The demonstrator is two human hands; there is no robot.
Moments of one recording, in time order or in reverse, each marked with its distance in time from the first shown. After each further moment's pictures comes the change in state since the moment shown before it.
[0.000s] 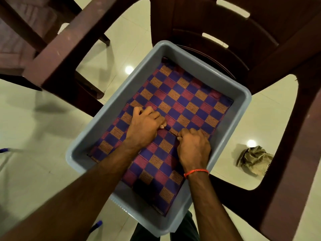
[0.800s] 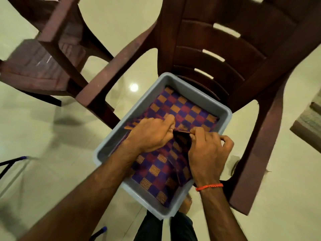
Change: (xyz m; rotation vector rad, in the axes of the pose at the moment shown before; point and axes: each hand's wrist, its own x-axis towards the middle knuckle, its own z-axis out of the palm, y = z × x) left_hand 0.006 0.039 -0.166 -0.193 -0.198 0.087; right_hand -0.055 0.001 -0.118 0.050 0.590 -0.093
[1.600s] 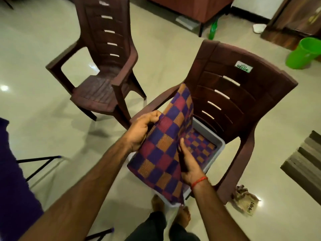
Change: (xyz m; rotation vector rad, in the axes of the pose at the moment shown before) left_hand -0.120 0.070 -0.233 -1.605 0.327 -0.336; right_hand 0.019 -0.103 -0.144 1.813 -1.073 1.025
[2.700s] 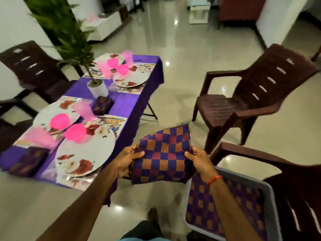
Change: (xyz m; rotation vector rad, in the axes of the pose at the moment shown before) left_hand -0.339 -0.118 0.001 -0.441 1.118 0.162; right_hand -0.043 0.066 0.135 -1.450 -0.653 -0.043
